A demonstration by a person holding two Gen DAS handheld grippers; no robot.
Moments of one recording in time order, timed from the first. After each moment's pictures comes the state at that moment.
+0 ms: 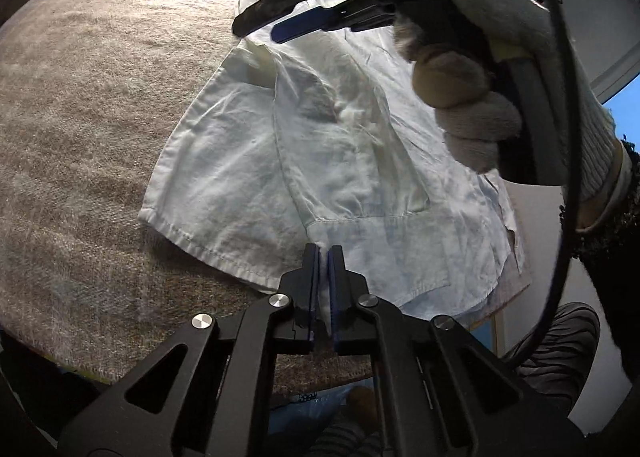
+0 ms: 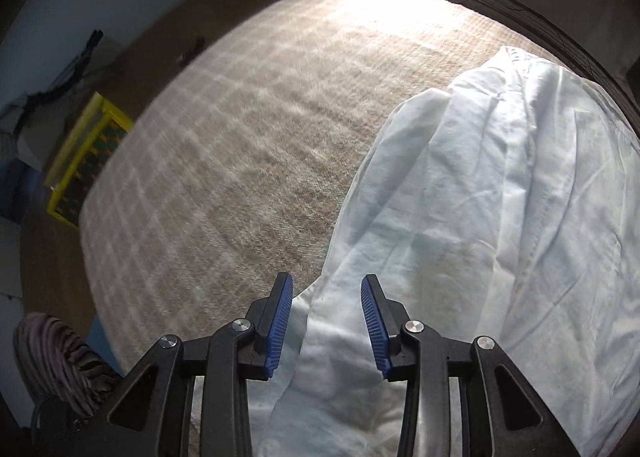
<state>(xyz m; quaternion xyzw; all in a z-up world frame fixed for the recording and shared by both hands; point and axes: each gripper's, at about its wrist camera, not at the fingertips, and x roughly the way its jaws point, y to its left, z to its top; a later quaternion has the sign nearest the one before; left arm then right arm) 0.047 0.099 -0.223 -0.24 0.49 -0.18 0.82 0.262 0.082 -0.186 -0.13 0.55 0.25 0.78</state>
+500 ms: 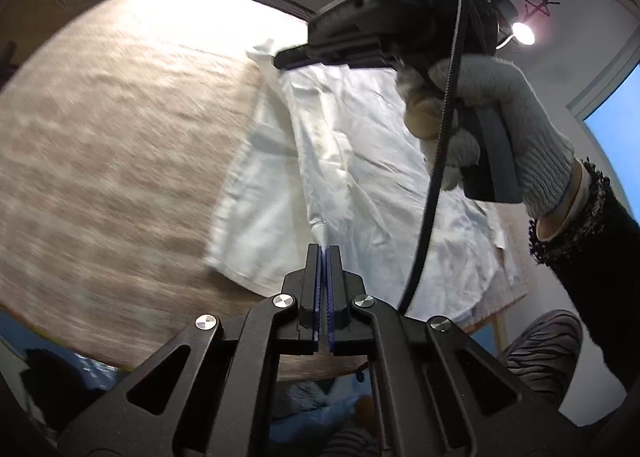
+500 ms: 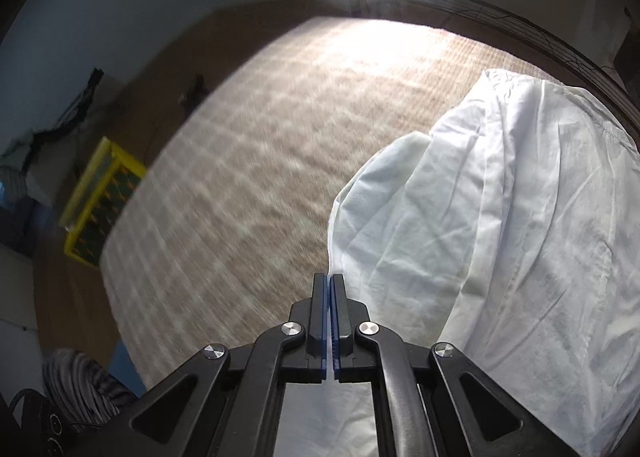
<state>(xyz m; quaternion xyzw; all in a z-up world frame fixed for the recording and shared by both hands) 0.034 0.160 -0.161 -0.22 0.46 -0.16 0.85 0.274 0.071 -0.148 -0.06 0.53 0.25 0.81</state>
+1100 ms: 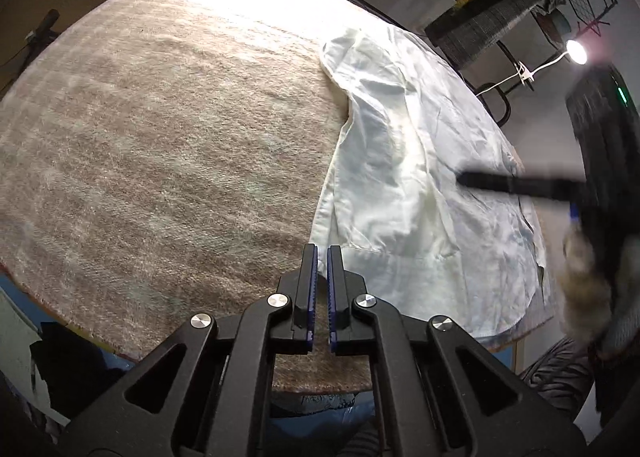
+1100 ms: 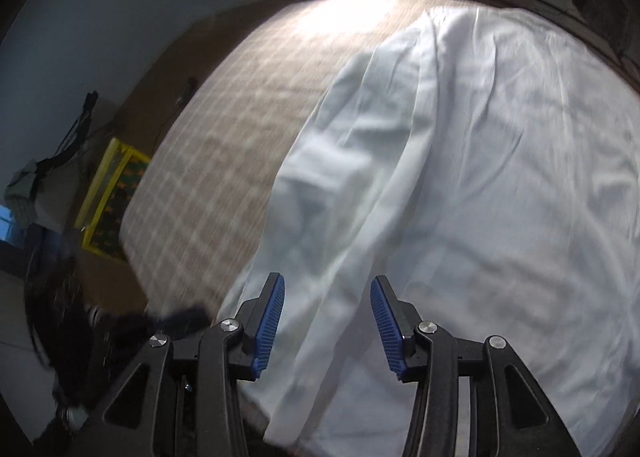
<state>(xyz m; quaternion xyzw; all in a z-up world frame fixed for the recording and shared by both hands) 0.037 0.211 -0.176 -0.24 0.49 -0.09 0.83 0.170 0.005 -0.159 0.00 0.56 0.24 0.80</state>
